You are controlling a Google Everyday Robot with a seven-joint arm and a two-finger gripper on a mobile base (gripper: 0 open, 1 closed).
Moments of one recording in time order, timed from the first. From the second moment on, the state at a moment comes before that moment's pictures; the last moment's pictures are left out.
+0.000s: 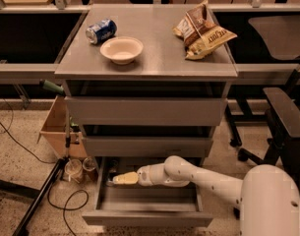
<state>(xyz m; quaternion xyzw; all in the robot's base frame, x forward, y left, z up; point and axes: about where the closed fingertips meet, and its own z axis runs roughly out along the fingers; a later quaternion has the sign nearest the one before) 0.581 0.102 0.343 -0.16 0.85 0.48 0.17</state>
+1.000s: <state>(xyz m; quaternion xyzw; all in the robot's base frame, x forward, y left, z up) 0.614 0.160 0.232 -0.12 0.85 0.48 0.18</state>
